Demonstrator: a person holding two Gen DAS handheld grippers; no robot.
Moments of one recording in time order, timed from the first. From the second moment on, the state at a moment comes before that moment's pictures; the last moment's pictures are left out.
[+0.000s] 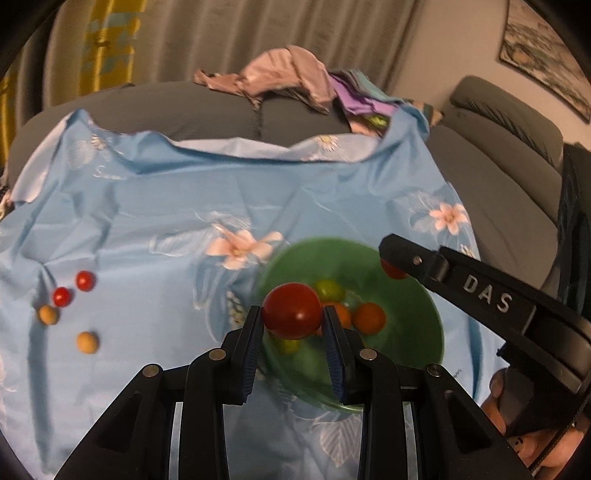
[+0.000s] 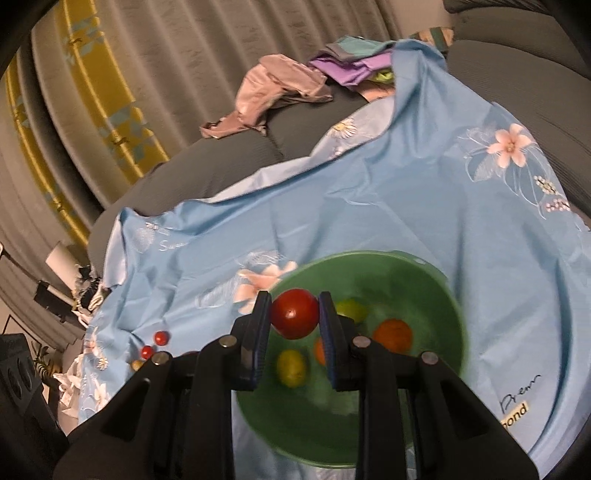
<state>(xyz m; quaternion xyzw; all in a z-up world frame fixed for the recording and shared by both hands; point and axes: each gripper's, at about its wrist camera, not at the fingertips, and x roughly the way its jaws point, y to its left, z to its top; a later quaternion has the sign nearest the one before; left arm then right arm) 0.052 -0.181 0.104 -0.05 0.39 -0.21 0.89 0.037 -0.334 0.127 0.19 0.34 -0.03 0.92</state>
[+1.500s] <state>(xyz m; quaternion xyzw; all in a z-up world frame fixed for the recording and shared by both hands) 0.059 -0.220 0.061 -0.03 0.46 -0.25 0.85 0.064 -0.365 0.070 0.18 0.44 -0.08 0.88</state>
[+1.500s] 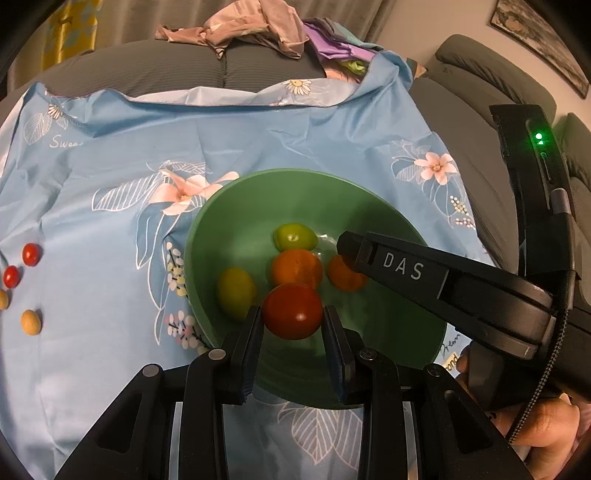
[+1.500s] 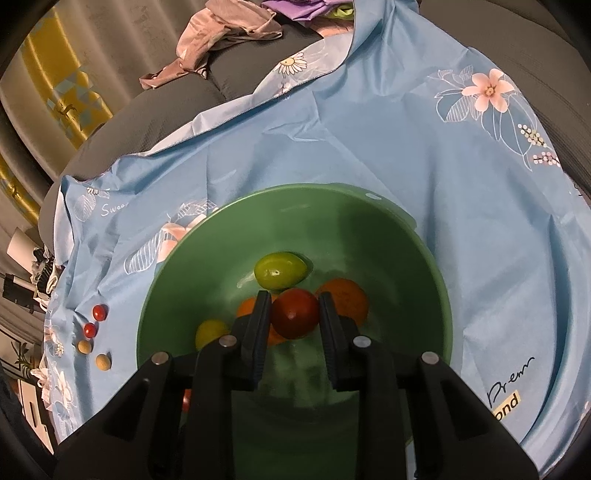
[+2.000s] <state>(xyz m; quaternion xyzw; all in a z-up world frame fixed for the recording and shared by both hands) 0.060 -0.218 0.060 -0.04 0.46 -0.25 0.85 0.066 -0.365 0.065 0.17 0.45 -0.10 0.87</state>
